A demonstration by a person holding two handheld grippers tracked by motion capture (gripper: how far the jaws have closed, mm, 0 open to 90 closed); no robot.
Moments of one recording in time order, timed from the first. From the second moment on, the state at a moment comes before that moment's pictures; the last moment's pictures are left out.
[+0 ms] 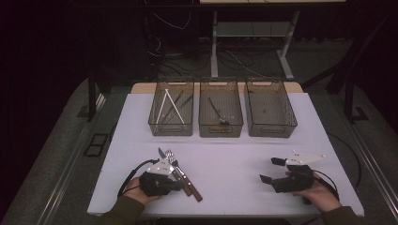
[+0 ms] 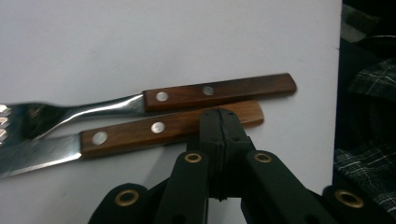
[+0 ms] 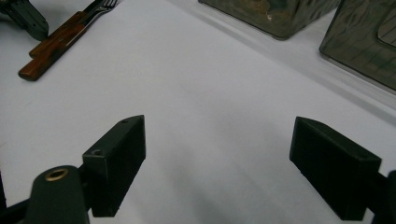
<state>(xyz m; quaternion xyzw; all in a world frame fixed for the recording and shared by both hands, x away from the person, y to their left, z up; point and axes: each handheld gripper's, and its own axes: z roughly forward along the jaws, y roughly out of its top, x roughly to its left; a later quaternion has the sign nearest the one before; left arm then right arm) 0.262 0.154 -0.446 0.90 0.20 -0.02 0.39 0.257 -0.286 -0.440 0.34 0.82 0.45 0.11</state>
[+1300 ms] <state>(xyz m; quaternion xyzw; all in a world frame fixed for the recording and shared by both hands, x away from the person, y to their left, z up) 0.293 0.150 -0.430 0.89 0.23 0.08 0.39 0.257 -0.283 -0.440 0.33 0.82 0.45 0.10</state>
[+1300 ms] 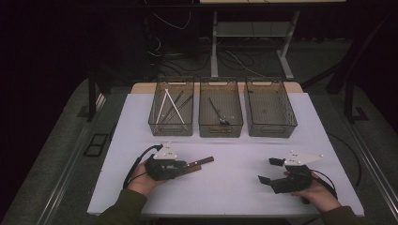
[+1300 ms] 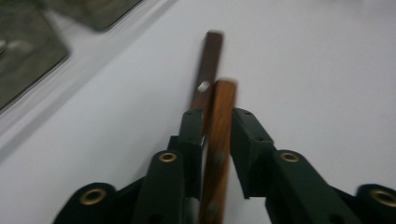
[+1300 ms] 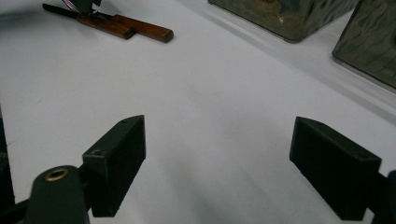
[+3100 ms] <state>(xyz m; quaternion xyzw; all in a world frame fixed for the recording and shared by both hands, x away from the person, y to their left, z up) 0.283 0.123 -0.411 0.90 0.16 0.01 0.40 0.275 -0.265 -0.406 0.25 0.85 0.47 0.02</state>
